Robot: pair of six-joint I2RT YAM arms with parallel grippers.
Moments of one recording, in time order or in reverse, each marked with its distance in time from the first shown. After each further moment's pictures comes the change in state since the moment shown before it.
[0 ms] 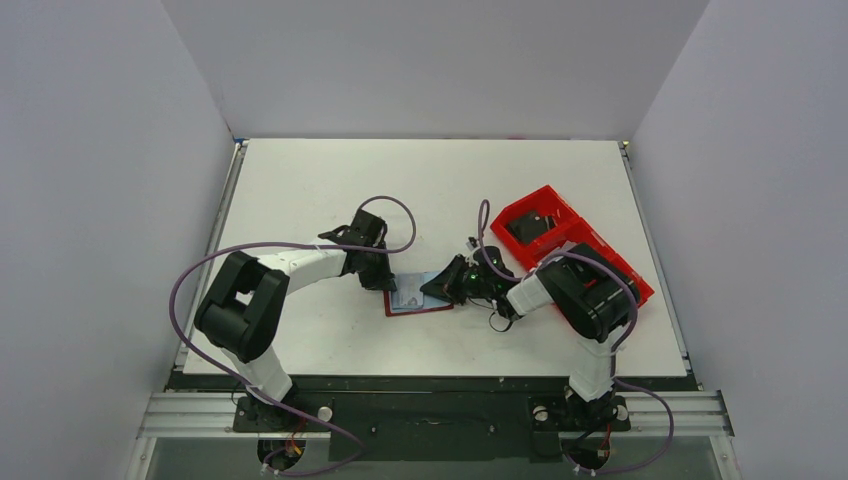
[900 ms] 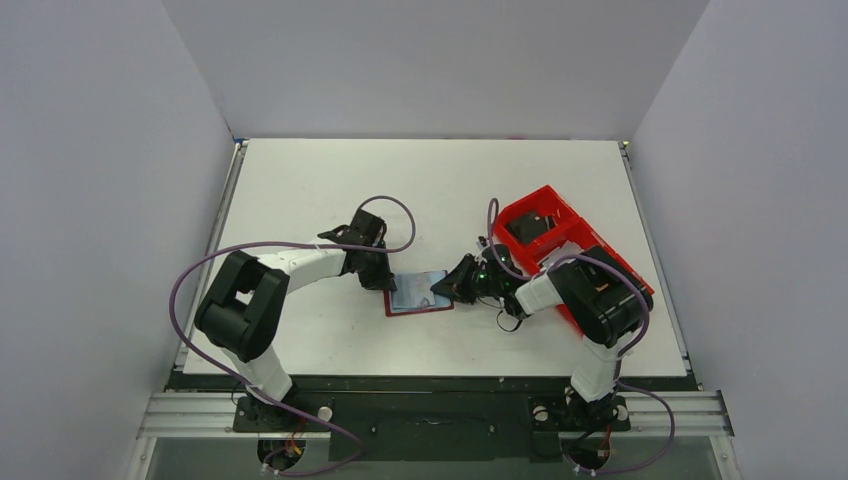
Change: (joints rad) left arm 0.008 0.003 0.001 0.000 0.011 0.000; right arm -0.051 -0.066 -0.032 -0.094 0.010 -0.066
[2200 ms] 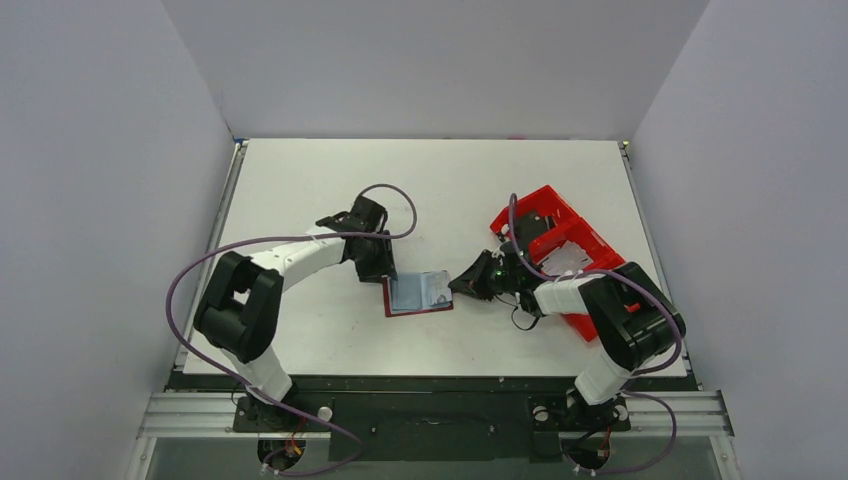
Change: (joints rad) left arm 0.006 -0.007 0.113 -0.167 -0.055 0.043; right arm -0.088 -0.183 -0.042 -0.202 0.004 -0.106
